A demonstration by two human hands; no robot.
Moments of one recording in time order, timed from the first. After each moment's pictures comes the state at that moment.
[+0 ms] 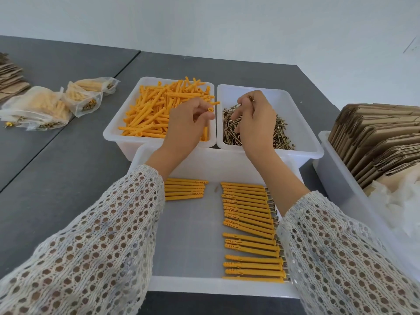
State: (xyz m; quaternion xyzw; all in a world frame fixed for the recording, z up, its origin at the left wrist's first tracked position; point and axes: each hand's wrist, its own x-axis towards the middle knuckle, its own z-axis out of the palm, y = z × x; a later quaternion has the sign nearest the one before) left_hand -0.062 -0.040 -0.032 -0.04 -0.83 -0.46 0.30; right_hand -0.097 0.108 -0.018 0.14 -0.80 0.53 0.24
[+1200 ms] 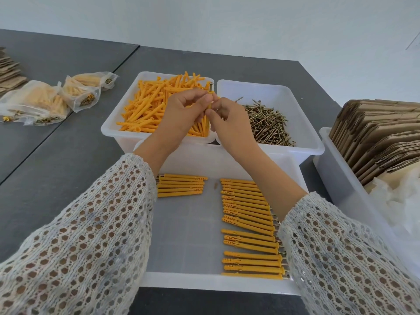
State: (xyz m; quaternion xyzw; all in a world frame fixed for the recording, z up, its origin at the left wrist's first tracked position) left_hand -0.060 -0.050 -0.021 -0.10 -0.73 -0.65 0.19; right_hand -0.074 0.085 -0.014 0.23 -0.83 0.50 0.09
